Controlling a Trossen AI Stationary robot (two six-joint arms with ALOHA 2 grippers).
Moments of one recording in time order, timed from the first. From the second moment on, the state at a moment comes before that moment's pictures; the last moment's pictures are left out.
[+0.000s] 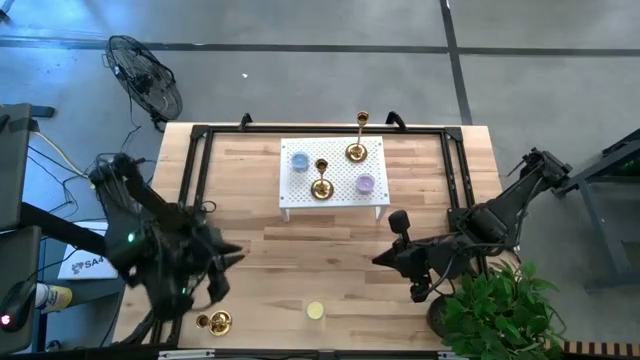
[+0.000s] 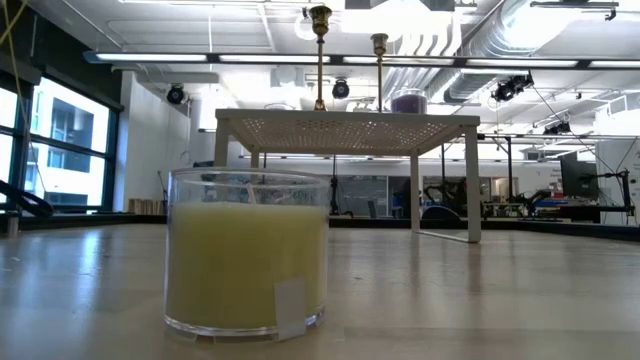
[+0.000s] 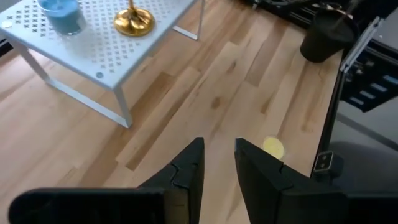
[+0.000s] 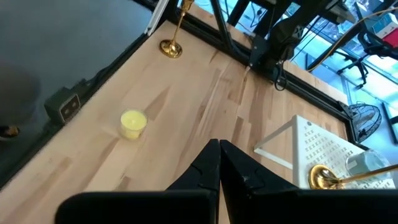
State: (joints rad) left arm -0.93 1.41 1.64 -1.44 -0.82 -1.39; right arm 0.65 1.30 1.31 -0.62 0.47 -0.10
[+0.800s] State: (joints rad) left arm -1.14 1.50 1.54 -1.47 -0.45 -2.00; right arm 0.60 1.30 1.19 -0.50 0.46 -0.14
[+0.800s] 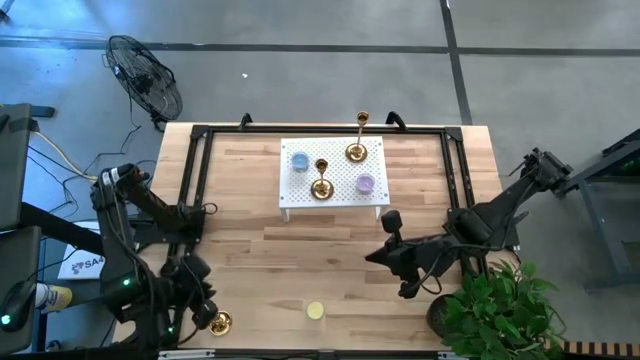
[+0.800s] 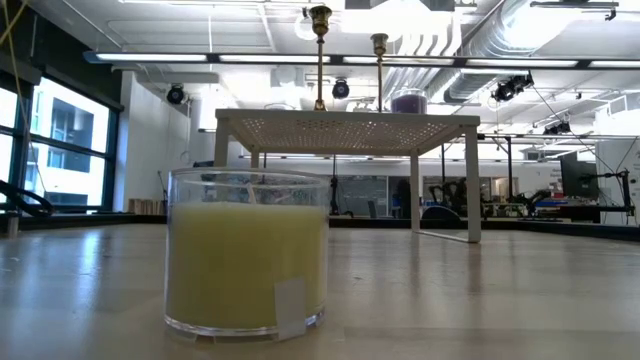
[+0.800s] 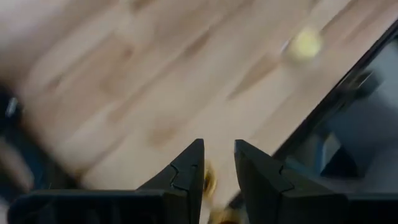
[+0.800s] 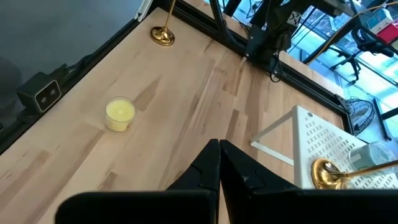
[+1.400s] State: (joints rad) left arm -1.12 1.51 1.55 -1.47 -0.27 -2.17; right arm 0.60 1.30 1.19 -0.45 0.46 -0.14
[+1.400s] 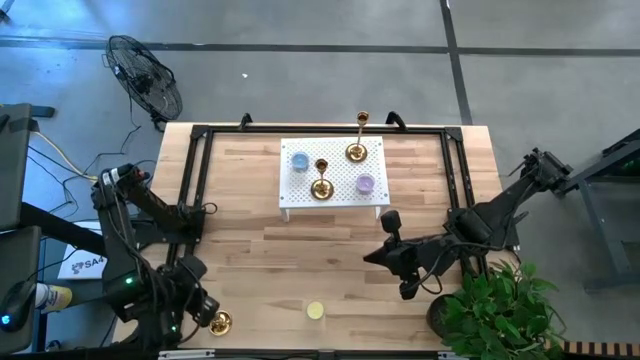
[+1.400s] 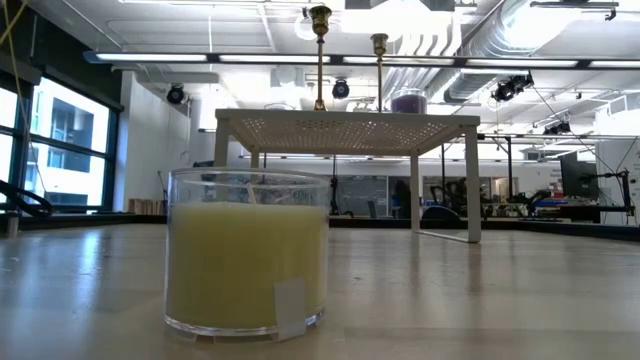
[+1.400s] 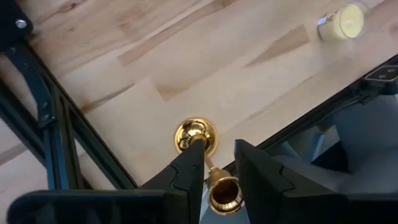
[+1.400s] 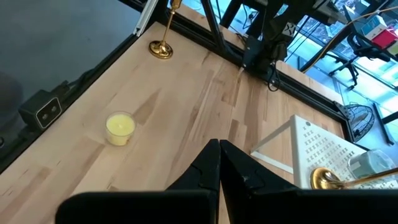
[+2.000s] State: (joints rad) left arm -1.12 1.51 1.51 -1.42 -0.28 -2.20; right arm 0.60 1.30 1.19 -0.45 0.45 -0.13
